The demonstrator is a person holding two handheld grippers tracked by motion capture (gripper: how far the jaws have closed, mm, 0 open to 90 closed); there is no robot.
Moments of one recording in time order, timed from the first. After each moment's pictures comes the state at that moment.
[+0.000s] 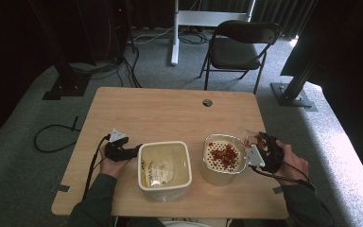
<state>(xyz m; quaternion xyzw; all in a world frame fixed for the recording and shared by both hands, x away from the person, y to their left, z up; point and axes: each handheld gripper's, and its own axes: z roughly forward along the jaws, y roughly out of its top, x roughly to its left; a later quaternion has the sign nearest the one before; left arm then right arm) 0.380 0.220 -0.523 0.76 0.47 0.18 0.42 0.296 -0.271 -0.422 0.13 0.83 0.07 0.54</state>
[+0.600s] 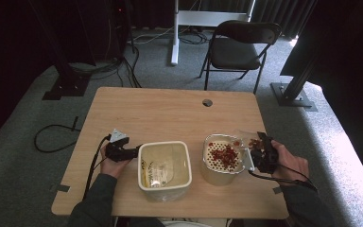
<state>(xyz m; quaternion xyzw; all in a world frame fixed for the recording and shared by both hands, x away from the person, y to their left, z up) 0.381 0.219 -0.524 0.76 0.47 0.18 0.42 0.291 -0.257 -0.421 0.07 0.82 -0.01 0.56</state>
